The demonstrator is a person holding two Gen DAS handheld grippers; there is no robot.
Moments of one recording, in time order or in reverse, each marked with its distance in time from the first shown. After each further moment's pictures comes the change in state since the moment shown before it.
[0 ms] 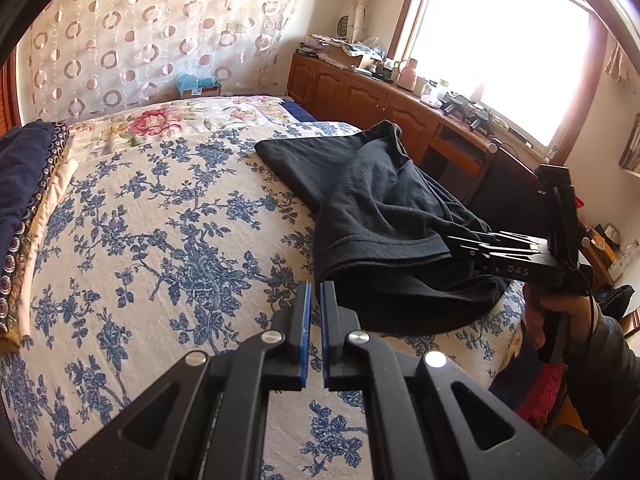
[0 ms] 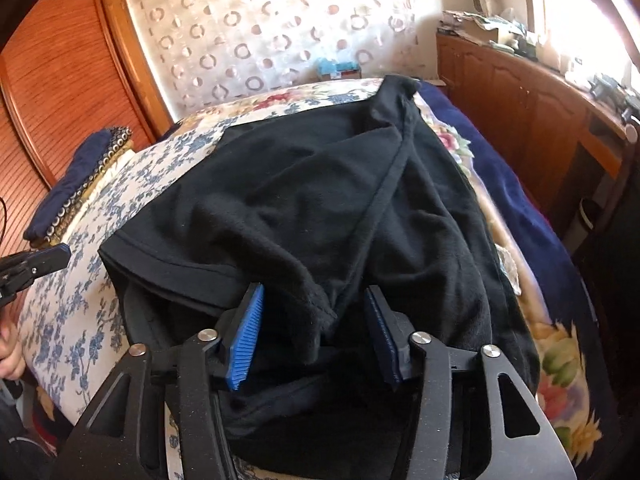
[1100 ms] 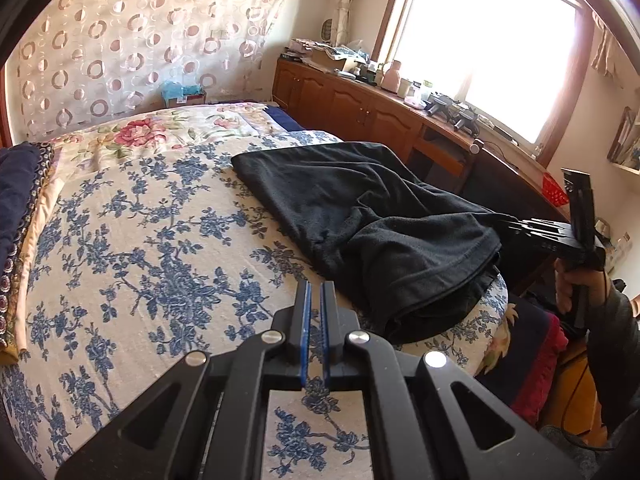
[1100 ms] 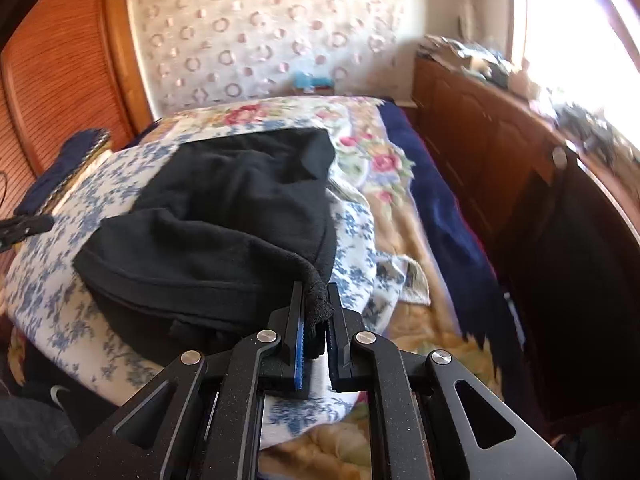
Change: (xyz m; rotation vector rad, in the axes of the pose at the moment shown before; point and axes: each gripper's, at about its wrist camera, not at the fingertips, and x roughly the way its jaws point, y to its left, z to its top) left arm -0.004 -0.025 0.013 0.034 -0.008 -0.035; right arm -0.085 -0.083 -0.010 -0.061 -0.039 -0.119
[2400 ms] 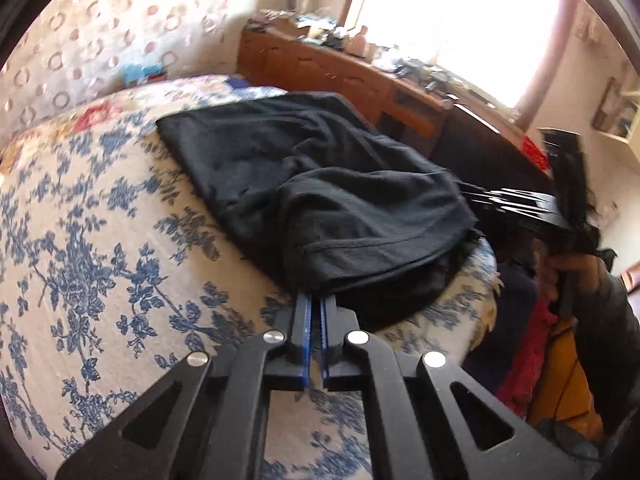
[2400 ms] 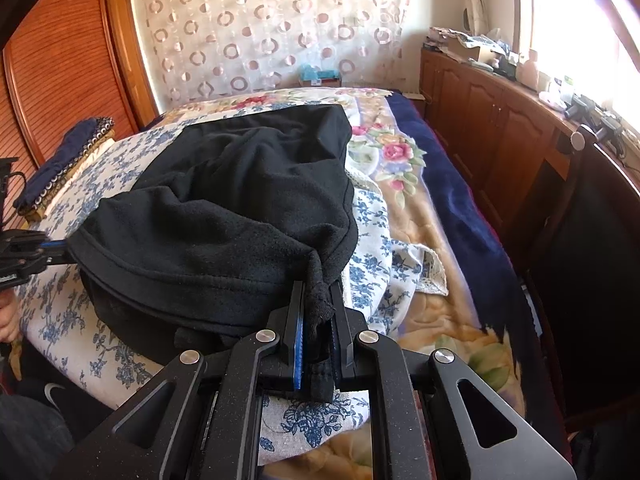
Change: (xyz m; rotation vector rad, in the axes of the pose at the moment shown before) left arm 0.053 -0.052 -0.015 0.071 0.102 -0.097; right arm 0.024 0.010 -0.014 -0.011 0.017 0.027
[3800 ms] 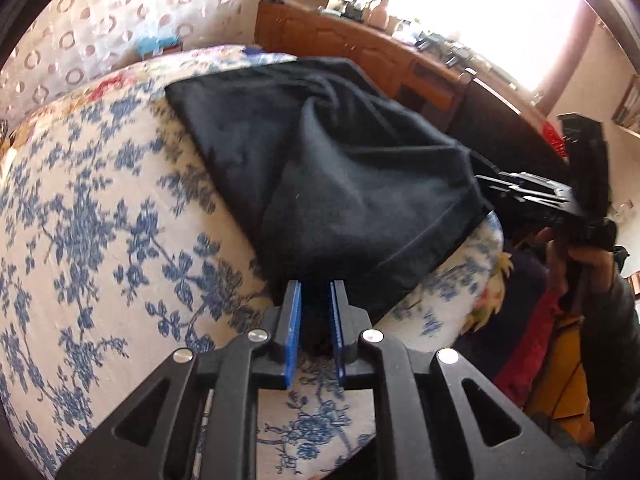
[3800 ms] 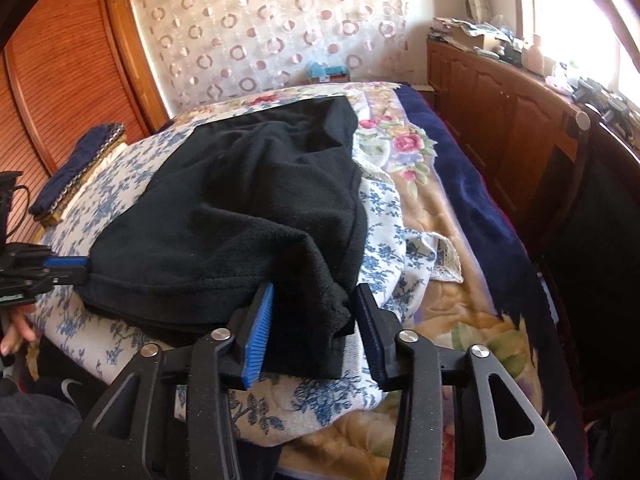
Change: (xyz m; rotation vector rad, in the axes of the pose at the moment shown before) left arm 0.011 -0.011 -0.013 -0.060 0.133 0.084; right arm -0.006 -0.005 -0.011 0.028 0.013 0.072
